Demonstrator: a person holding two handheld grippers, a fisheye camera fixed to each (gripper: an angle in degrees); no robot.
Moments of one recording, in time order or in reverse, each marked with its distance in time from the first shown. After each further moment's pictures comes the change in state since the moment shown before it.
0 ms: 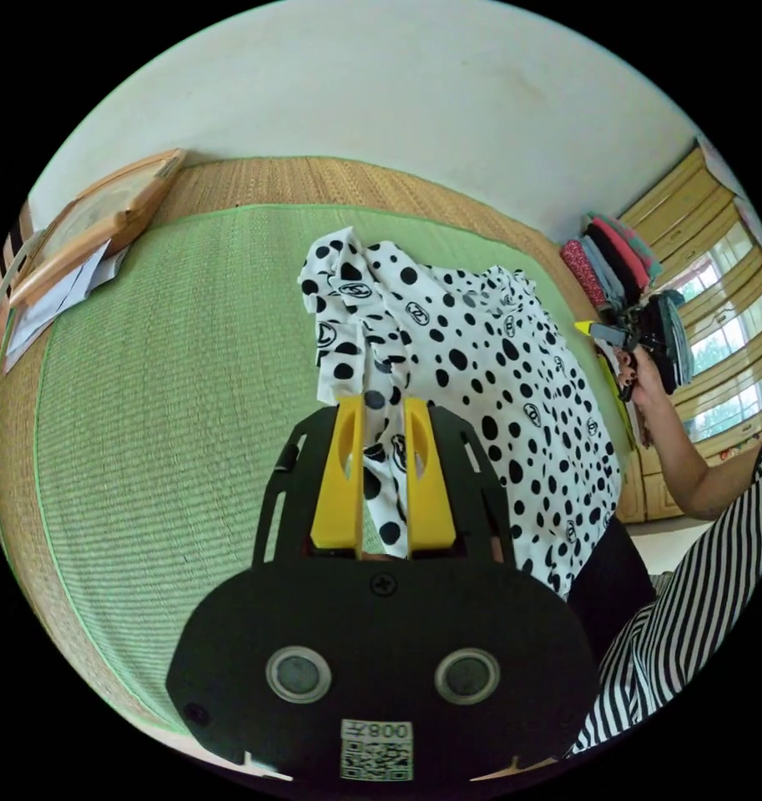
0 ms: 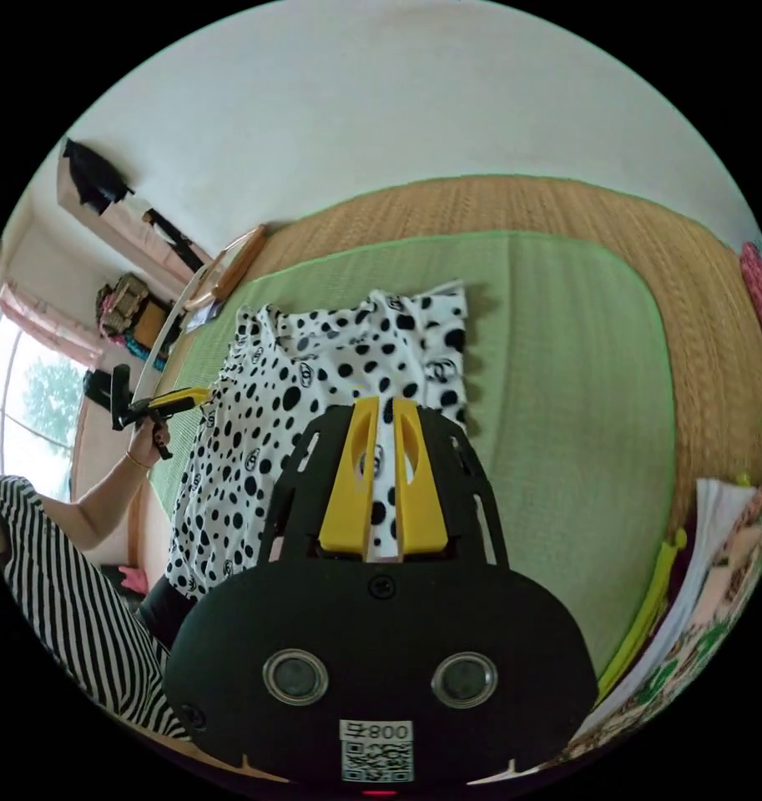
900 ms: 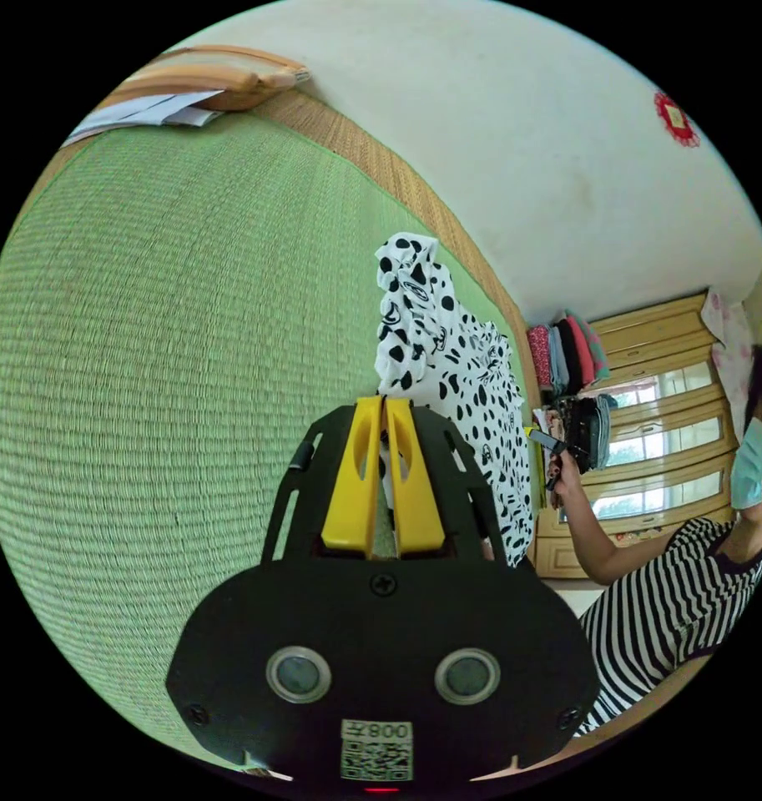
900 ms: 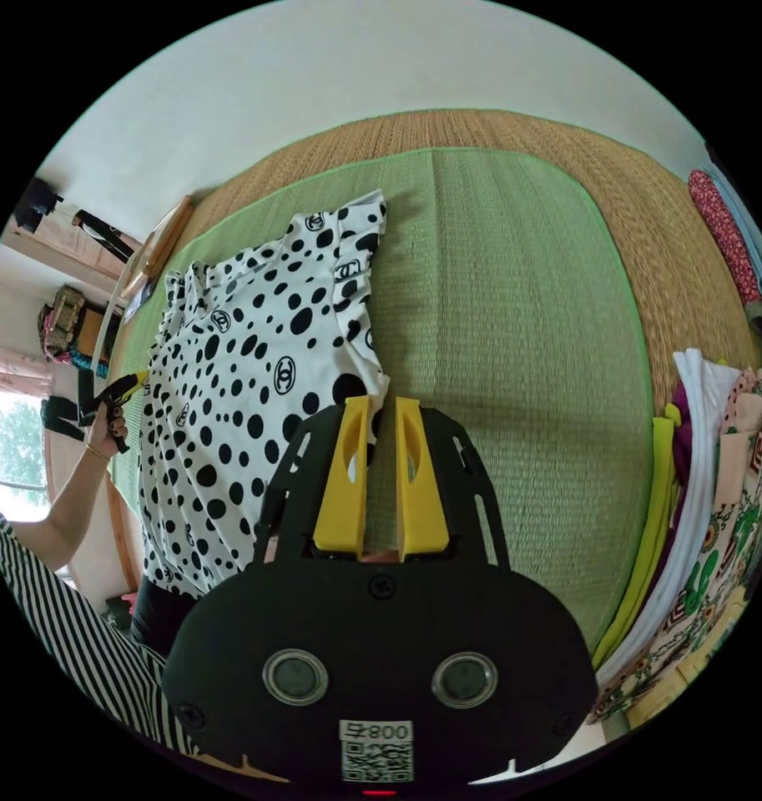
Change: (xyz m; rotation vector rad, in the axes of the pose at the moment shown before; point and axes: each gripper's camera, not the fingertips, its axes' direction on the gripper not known) left arm -0.146 0.111 -0.006 0.061 0.332 -0.330; right arm 0.006 0.110 0.008 -0.145 0.162 0.154
